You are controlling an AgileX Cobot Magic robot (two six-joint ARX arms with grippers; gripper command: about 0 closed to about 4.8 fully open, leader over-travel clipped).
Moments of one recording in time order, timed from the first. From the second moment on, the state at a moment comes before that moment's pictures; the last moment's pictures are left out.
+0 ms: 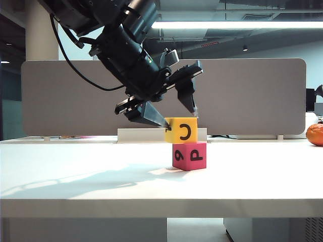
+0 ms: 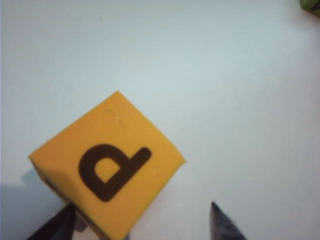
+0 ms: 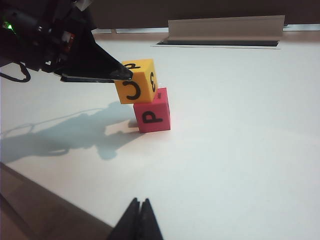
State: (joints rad) left arm -0.69 1.79 1.16 0.04 0.07 -0.37; right arm -0.04 0.00 0.01 -0.14 -0.56 0.06
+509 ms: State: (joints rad) left arm -0.70 1.79 1.17 0.10 0.12 -0.37; right arm -0.04 0.00 0.01 -0.14 -0.56 0.06
